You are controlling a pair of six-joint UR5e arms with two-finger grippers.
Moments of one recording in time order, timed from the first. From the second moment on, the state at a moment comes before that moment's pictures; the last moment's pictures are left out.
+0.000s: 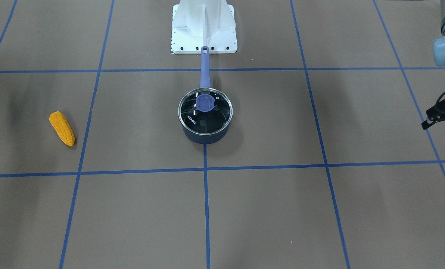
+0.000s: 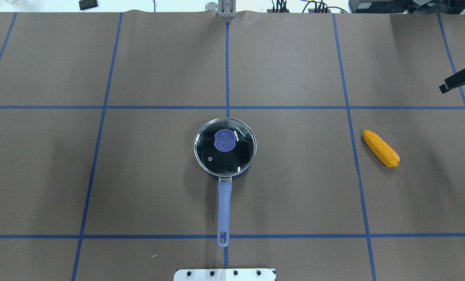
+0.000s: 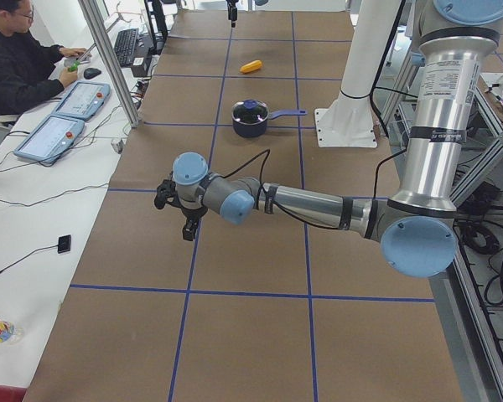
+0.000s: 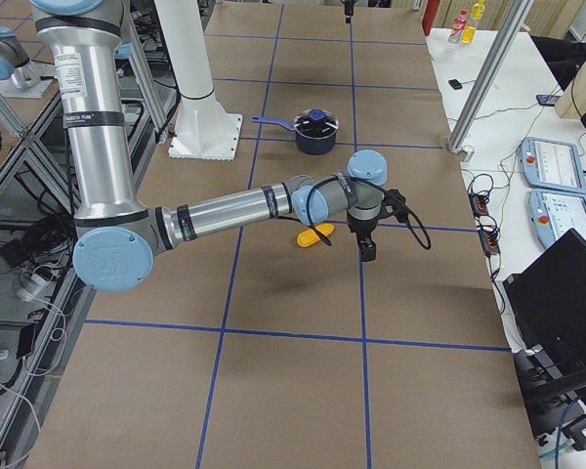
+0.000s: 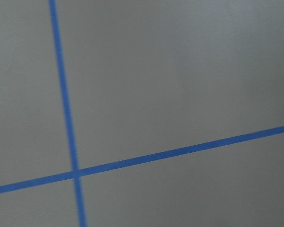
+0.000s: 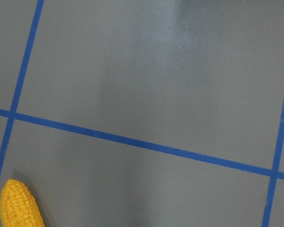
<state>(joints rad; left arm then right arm) -1.28 -1.70 -1.63 -1.91 -2.38 -0.41 1.27 -1.46 1.72 -1.38 2.29 0.22</state>
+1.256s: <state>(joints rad) -0.91 -2.19 -1.73 -1.56 -2.22 -0.79 1.07 -1.46 1.73 -1.21 2.27 0.44</state>
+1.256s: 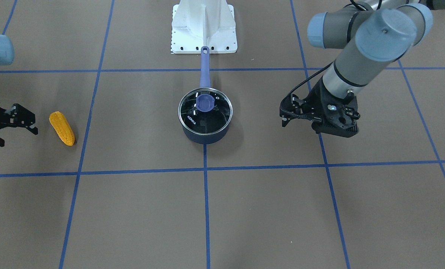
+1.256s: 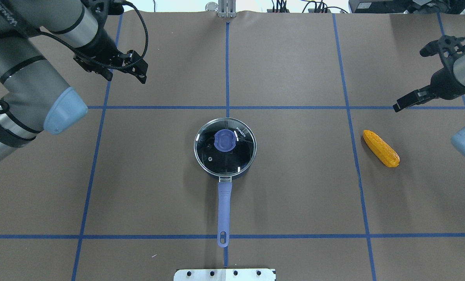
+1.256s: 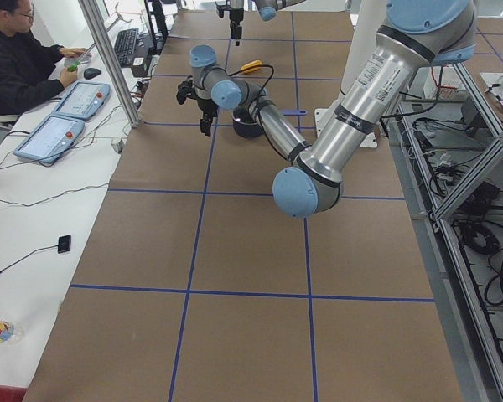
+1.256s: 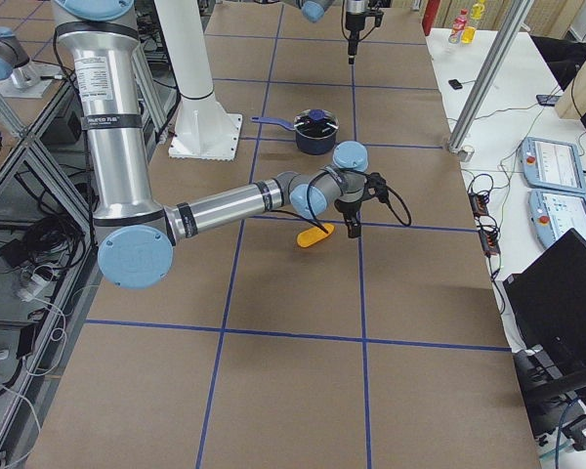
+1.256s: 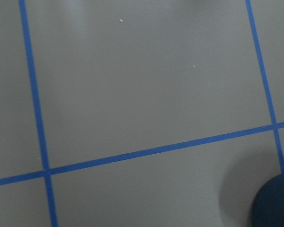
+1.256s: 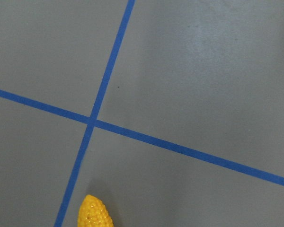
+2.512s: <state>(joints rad) -0.70 -2.38 -1.72 -1.40 -2.07 -0.89 0.89 -1.51 1.73 -1.20 2.18 0.35</state>
